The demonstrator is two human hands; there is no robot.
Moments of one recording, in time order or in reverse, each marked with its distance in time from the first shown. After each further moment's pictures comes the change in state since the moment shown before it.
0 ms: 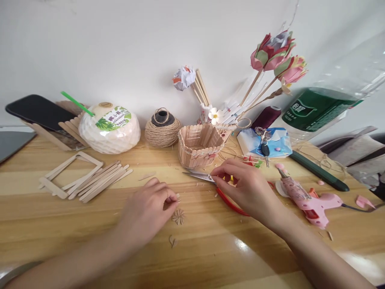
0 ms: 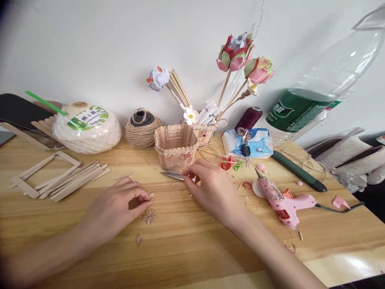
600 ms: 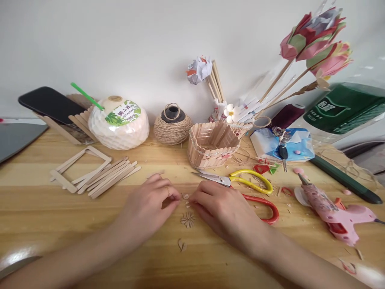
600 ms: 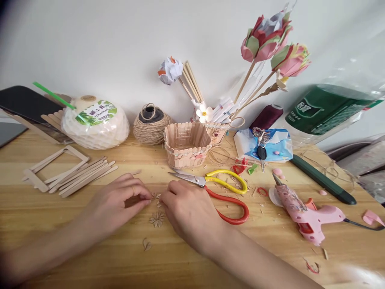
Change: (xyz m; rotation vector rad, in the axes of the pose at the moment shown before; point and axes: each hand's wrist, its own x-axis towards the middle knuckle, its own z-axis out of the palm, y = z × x) left_hand 0.000 -0.024 0.000 -0.059 0.136 0.192; right_hand 0.002 -0.031 0.042 -0.147 -0.362 -0.213
